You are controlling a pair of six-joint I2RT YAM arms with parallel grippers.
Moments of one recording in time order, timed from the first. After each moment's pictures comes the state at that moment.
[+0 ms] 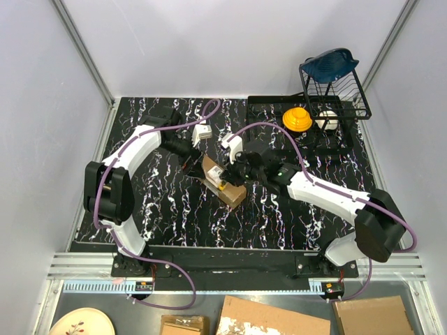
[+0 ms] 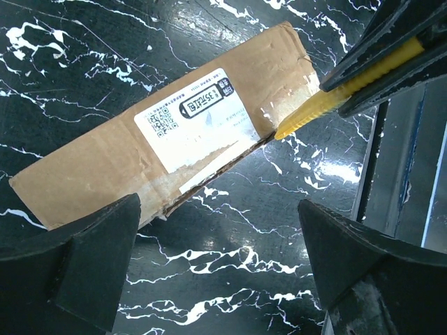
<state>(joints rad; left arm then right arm) -0.26 1.75 1.44 -1.01 0.88 0.80 0.82 1.46 1.01 -0.04 -0.21 0.07</state>
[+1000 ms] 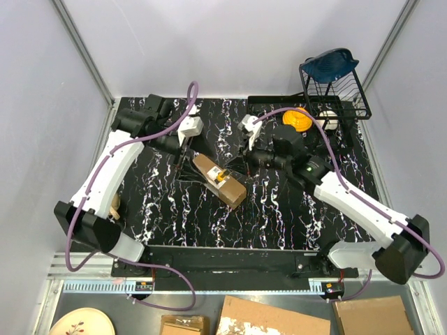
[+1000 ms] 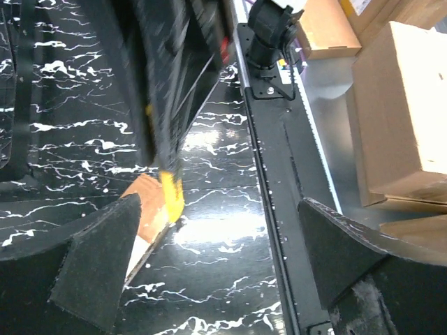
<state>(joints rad) -0.35 1.46 1.64 -1.36 1.24 0.96 0.74 1.27 1.11 -0.15 -0.44 0.10</state>
